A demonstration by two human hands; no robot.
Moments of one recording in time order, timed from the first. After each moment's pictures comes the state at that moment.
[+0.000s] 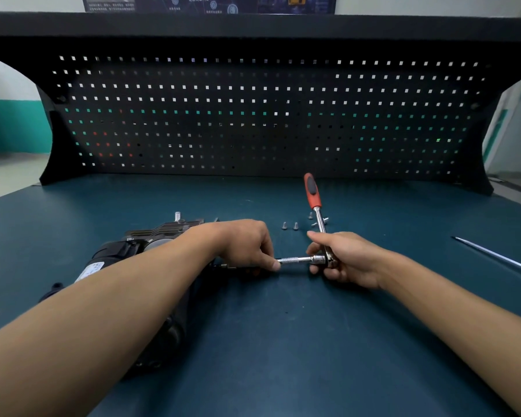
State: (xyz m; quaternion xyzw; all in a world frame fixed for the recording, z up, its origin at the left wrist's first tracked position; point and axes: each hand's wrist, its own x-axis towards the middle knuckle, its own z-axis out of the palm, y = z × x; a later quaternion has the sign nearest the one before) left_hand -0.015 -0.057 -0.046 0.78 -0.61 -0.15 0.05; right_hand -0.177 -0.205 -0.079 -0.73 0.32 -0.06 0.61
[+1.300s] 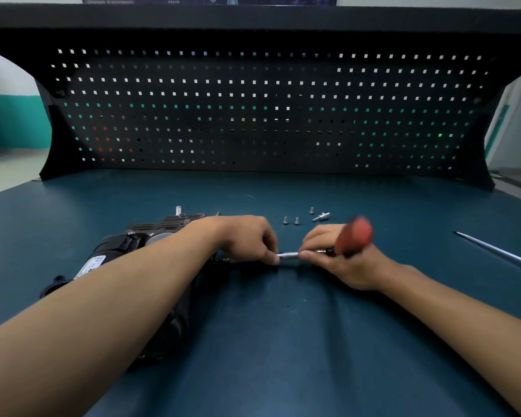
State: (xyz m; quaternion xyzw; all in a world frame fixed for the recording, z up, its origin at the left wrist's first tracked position) left_hand -0.020 -0.052 -0.046 0.79 -0.59 -0.15 0.06; right_hand -0.186 -0.213 -0.102 -0.92 -0.07 -0.29 0.24
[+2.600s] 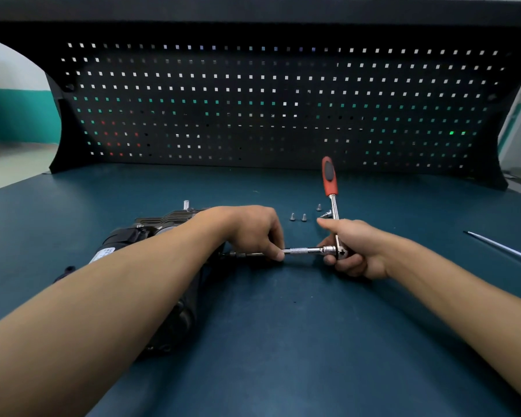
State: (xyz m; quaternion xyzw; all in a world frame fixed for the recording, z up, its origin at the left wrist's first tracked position) left_hand -0.017 -0.053 -0.038 0.78 -0.61 -0.14 0.04; right_hand -0.173 -0.203 -0.072 -0.69 0.35 0.01 0.63
